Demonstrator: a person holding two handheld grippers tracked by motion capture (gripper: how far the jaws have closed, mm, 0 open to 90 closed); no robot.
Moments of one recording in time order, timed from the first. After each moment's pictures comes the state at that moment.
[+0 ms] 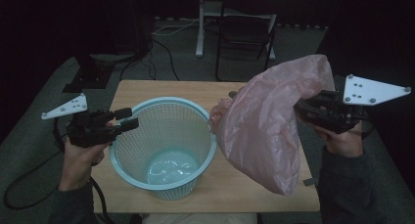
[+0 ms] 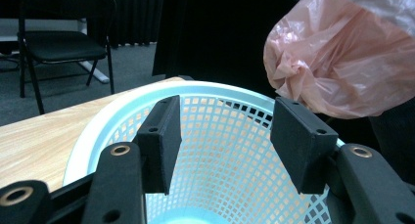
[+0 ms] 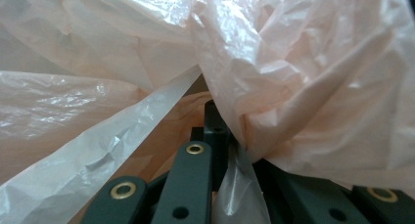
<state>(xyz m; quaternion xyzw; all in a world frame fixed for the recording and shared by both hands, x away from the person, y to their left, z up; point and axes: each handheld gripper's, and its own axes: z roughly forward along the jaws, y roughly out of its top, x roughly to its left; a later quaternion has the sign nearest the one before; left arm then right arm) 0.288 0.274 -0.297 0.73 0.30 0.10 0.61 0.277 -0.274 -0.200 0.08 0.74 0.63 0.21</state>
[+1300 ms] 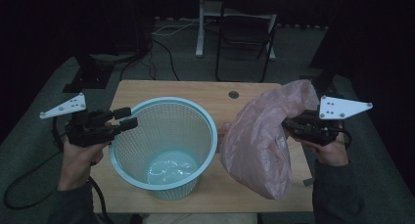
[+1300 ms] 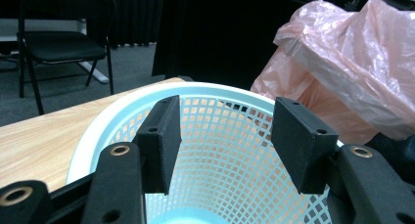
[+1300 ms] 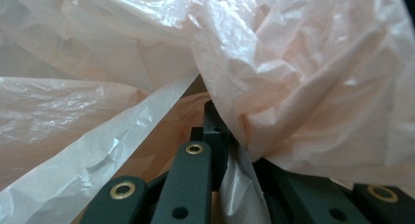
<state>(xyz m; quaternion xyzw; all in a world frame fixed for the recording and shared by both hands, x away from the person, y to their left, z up) 0.288 0.276 -0.295 0.72 0.31 0.10 0.61 0.295 -0.280 -0.269 0.11 0.78 0.60 0.15</state>
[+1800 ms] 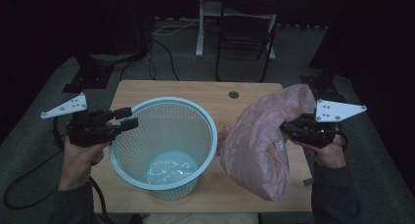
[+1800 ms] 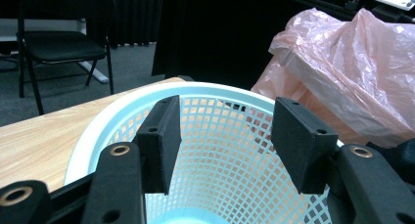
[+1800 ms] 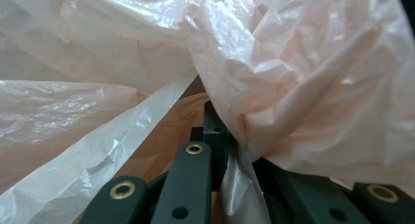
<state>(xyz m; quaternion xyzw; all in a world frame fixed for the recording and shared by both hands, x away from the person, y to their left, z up) 0.289 0.274 -0.296 0.73 0.30 0.10 0.61 0.298 -0.282 -0.283 0.12 0.78 0.59 0.14</state>
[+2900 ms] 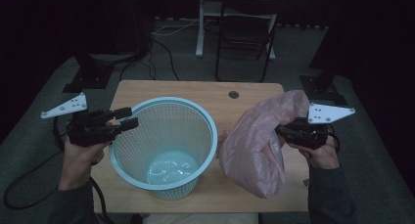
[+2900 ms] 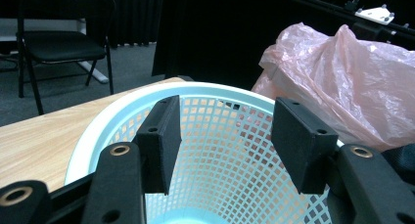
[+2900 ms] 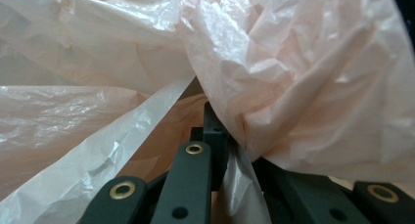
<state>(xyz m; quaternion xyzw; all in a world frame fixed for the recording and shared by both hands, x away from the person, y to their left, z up) 0.289 0.274 -0.296 0.73 0.30 0.09 0.61 0.309 -0.282 -0.309 0.14 0.79 0.59 0.12</state>
